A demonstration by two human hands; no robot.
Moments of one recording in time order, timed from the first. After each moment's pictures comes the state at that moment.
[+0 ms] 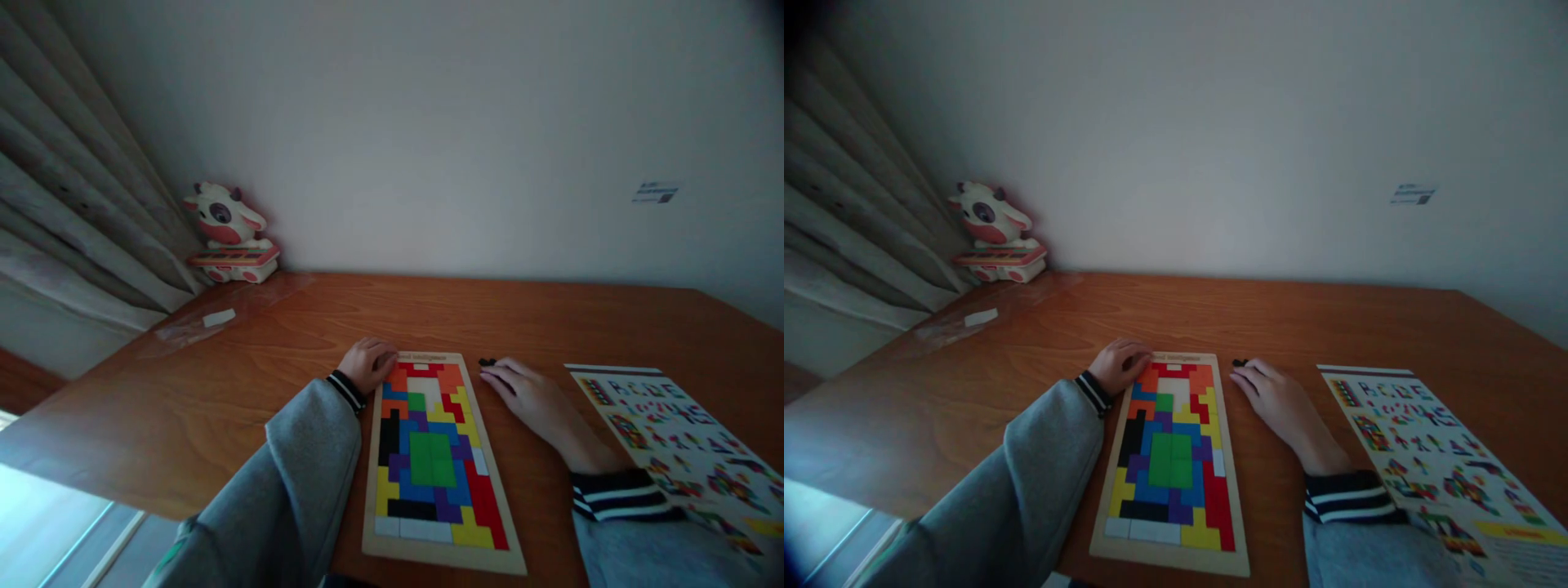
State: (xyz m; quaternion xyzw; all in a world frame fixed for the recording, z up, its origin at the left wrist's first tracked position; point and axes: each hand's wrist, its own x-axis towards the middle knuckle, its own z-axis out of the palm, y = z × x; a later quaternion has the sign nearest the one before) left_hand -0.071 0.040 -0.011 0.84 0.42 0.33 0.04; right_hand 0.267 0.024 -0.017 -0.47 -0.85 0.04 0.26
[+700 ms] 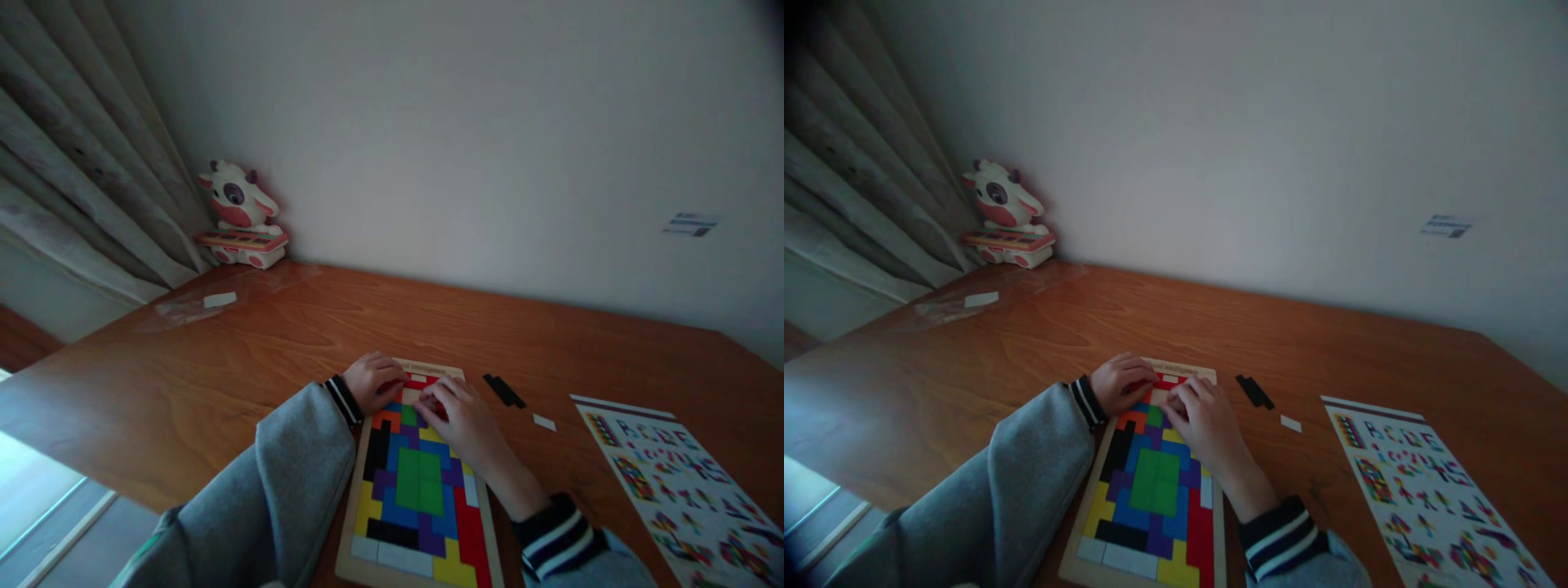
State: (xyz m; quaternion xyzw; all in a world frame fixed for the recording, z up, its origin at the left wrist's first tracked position) left_hand -0.056 0.026 -0.015 0.89 0.35 0.30 0.04; right_hand 0.172 0.010 -0.005 -0.39 -0.88 0.08 0.26
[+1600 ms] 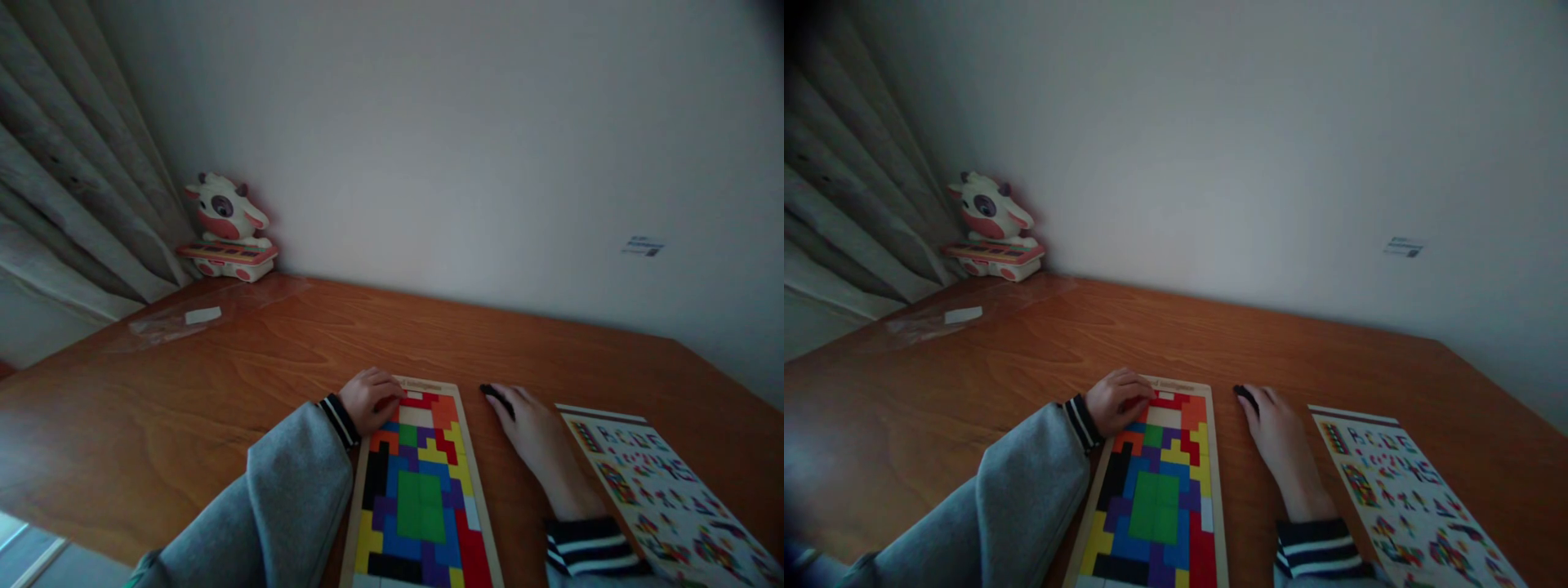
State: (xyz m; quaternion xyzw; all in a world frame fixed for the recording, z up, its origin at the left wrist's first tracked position) left_hand -0.054 0.027 -0.016 0.87 0.35 0.34 0.07; right_hand 0.271 0.040 -0.025 -0.57 -0.78 -0.04 0.25
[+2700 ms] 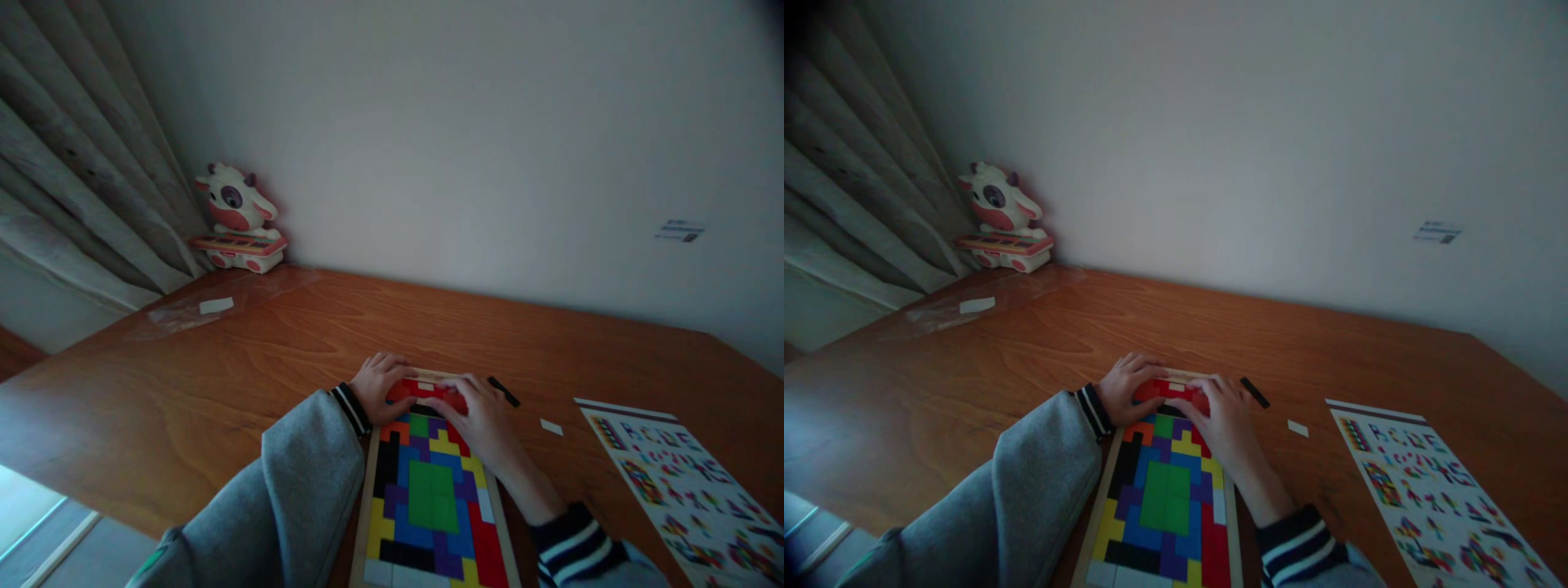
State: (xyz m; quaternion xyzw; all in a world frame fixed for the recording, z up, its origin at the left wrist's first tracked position) left_hand -0.053 0.023 -0.015 0.85 0.42 0.30 0.06; right_hand 0.185 0.022 -0.012 -0.48 -0.82 0.06 0.30
